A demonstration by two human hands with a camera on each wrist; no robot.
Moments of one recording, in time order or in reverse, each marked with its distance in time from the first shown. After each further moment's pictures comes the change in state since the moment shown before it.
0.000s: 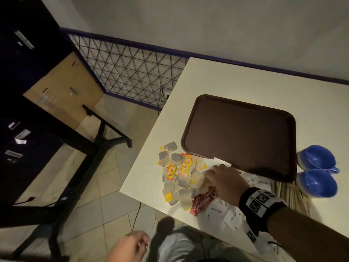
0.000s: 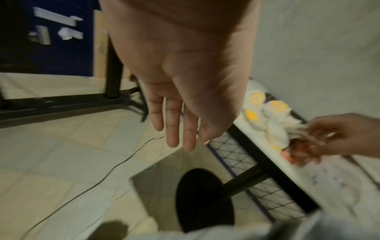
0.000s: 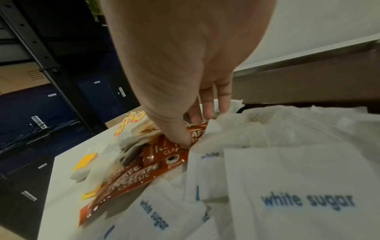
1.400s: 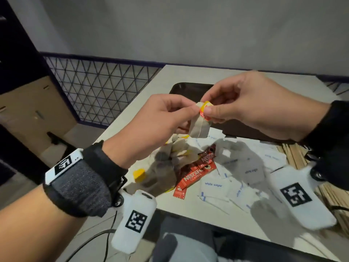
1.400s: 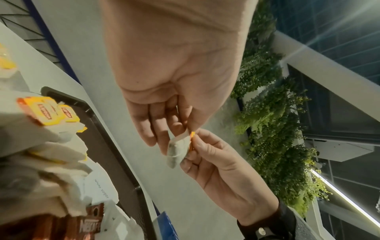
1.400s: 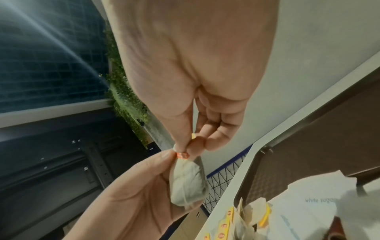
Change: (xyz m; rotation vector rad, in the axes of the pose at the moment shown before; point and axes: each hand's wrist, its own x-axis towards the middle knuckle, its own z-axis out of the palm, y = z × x) left_hand 0.026 0.221 -0.020 -0.547 0.033 1.140; right_hand -0.052 -0.009 -0.037 0.935 0.569 -0.019
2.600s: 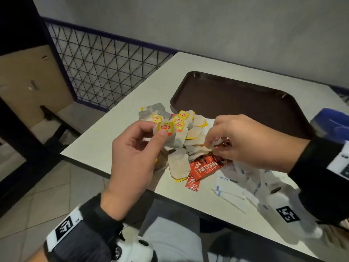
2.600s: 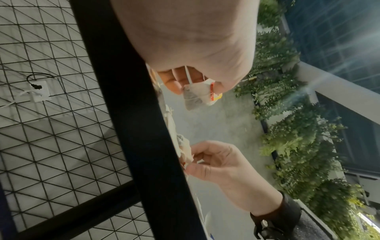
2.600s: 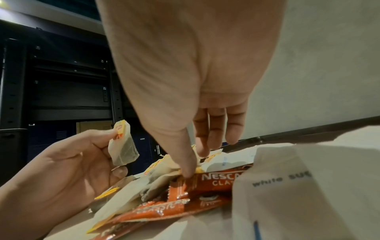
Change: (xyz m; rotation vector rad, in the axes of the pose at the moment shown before) left_hand -0.088 -0.099 -0.009 -0.144 0.617 0.227; right_hand -0.004 0.044 0.060 -0.954 -0.309 -0.139
